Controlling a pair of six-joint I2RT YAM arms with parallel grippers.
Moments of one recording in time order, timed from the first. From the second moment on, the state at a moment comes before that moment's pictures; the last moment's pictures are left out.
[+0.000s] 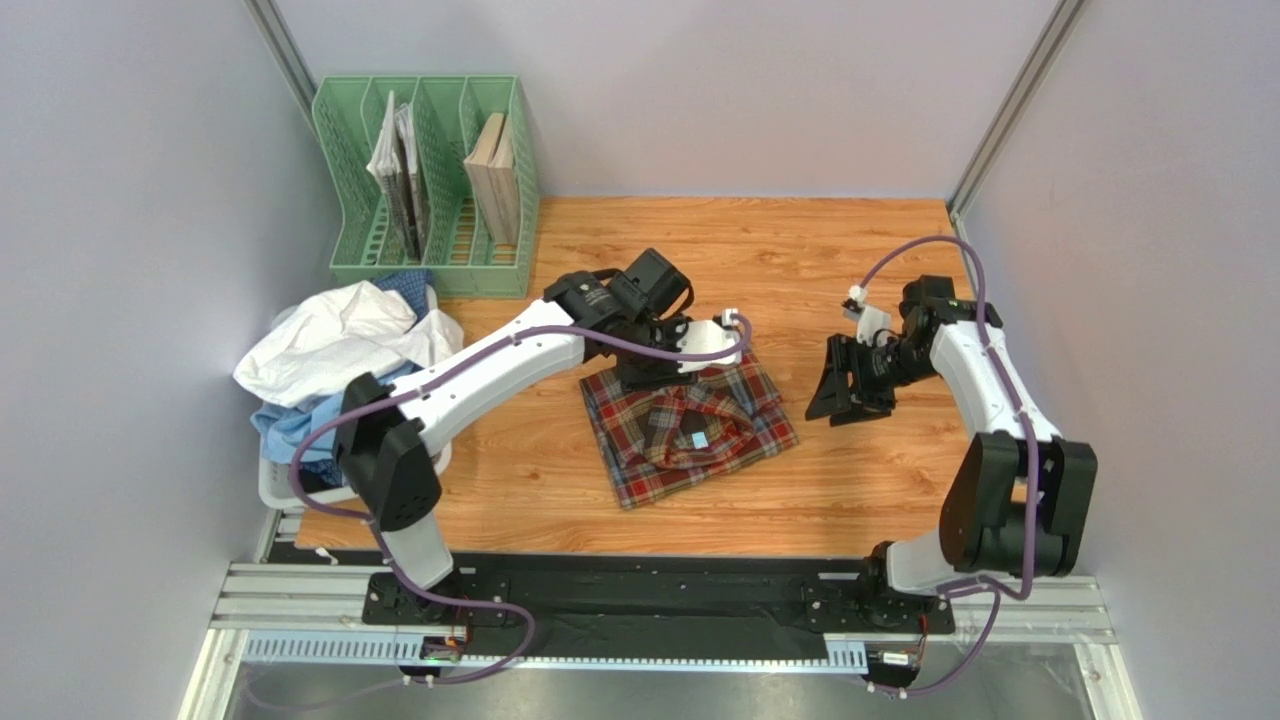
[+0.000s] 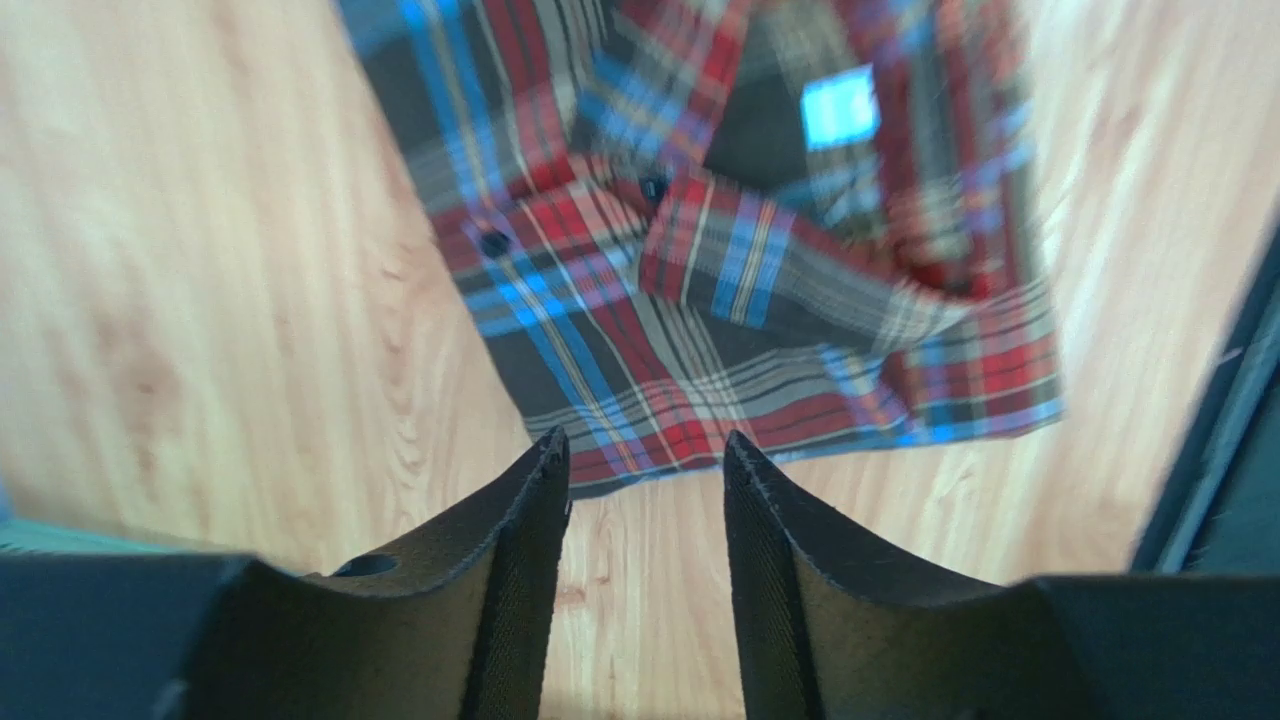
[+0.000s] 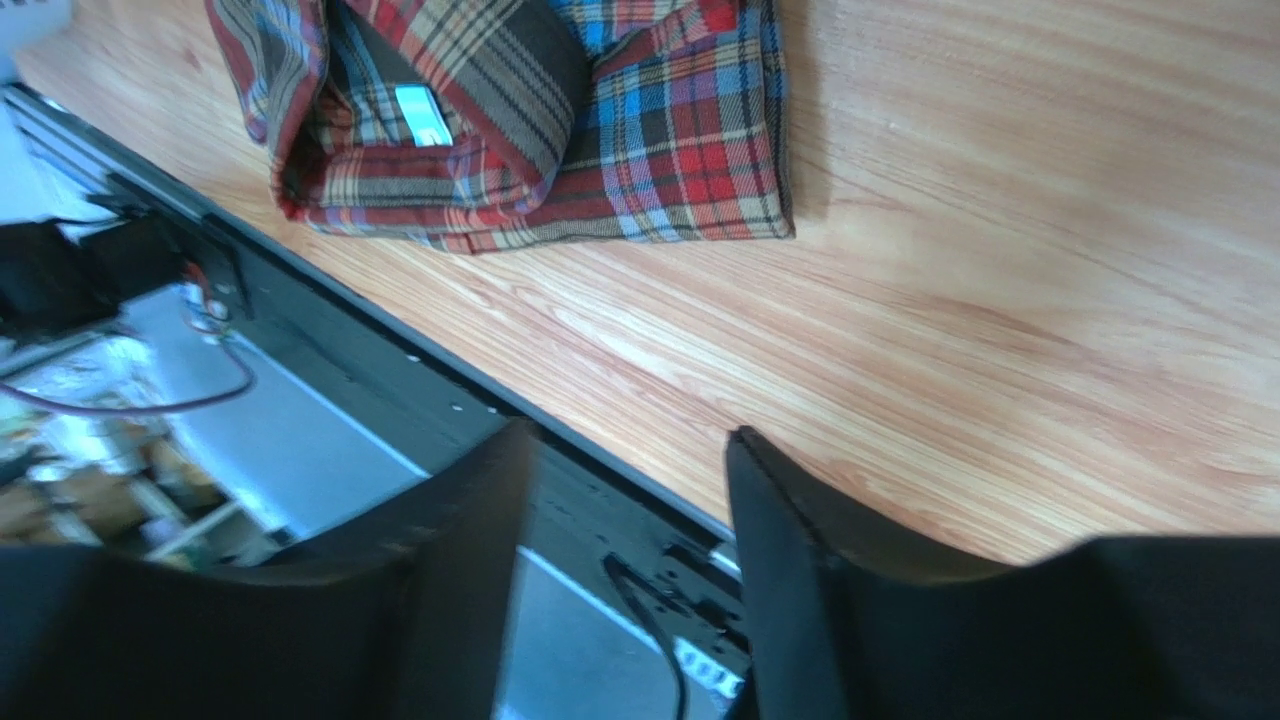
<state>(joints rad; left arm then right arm) -0.88 1.71 1.65 -0.96 0.16 0.68 -0.11 1.42 1.10 -1.10 -0.63 -0.18</state>
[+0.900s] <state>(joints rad) -1.07 1.98 1.43 -0.83 0.39 0.50 0.15 2.34 1.93 -0.90 -0.72 0.11</state>
